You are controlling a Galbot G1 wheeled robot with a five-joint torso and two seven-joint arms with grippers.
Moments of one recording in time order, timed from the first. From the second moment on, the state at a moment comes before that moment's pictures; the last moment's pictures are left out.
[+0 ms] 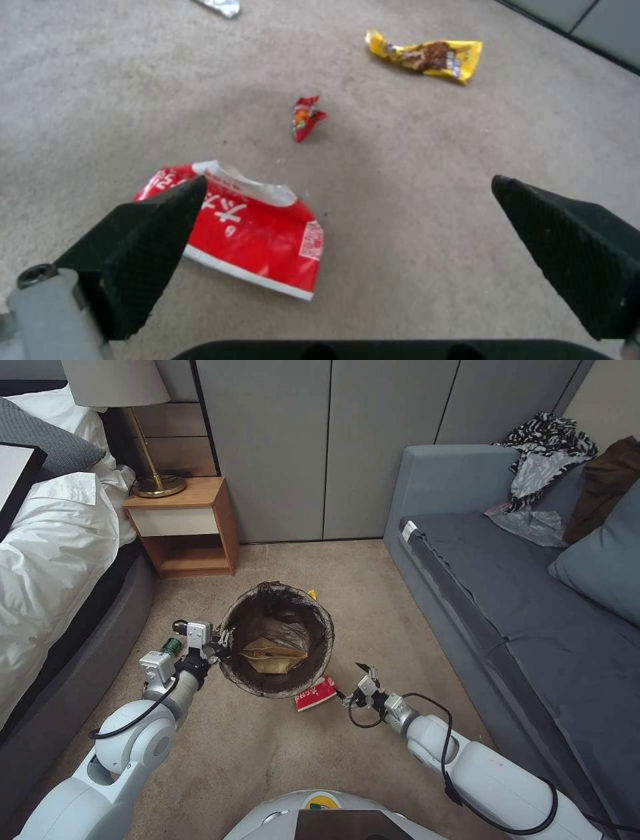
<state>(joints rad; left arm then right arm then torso) 1.48 -0.98 -0.56 -2.26 -0.68 0.36 -0.12 -1.01 0.82 -0.28 1.59 0.32 0.04 0.03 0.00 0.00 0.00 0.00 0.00</state>
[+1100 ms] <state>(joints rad) 1.48 -1.00 -0.56 -2.27 -0.68 0.36 -0.12 -0.69 0.91 -0.61 1.33 0.39 0.08 0.00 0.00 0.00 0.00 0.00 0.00</state>
